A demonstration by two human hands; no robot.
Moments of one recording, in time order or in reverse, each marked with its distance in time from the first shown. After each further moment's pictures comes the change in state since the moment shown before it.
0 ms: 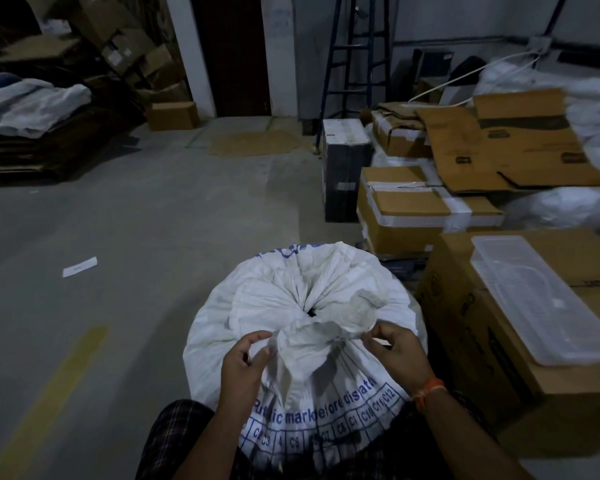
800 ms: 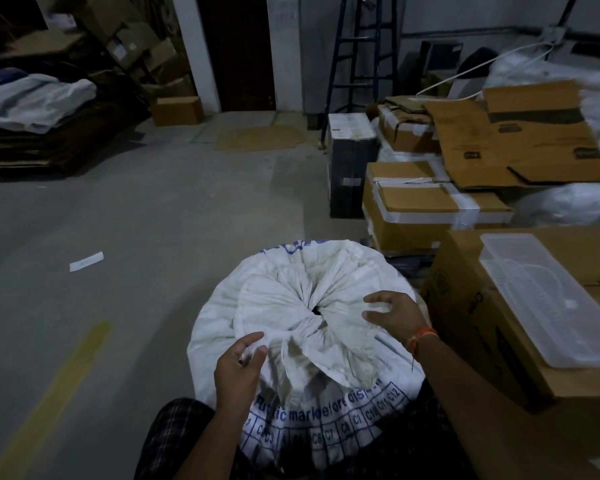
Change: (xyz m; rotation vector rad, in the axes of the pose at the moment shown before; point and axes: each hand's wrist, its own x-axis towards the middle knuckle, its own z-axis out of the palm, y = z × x) left_hand -0.001 -0.008 -0.010 0.090 0.117 -0.094; right_hand 0.072 -0.006 -0.012 -0.064 -0.022 0.167
